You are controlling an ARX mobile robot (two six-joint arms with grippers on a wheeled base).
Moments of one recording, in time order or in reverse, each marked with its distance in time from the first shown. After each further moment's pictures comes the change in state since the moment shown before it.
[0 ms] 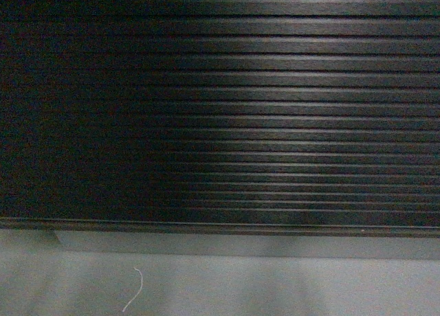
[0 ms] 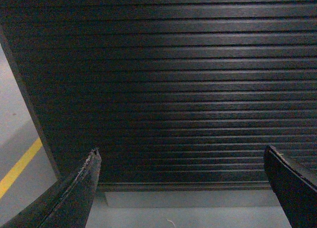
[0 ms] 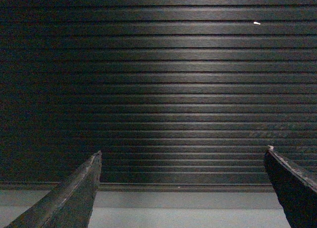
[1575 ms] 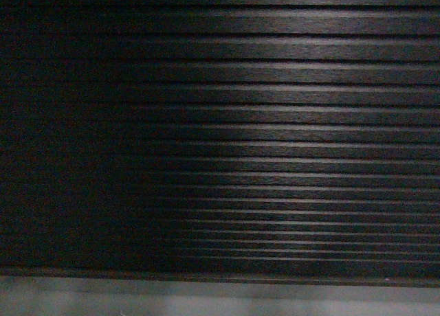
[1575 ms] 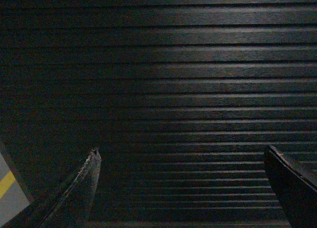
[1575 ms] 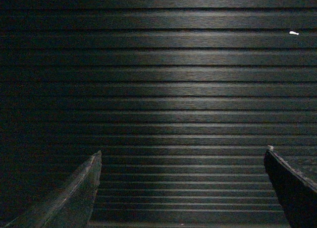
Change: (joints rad) left arm 0.000 0.000 0.000 0.000 0.000 0.000; right arm 0.000 0.000 0.000 0.000 0.000 0.000
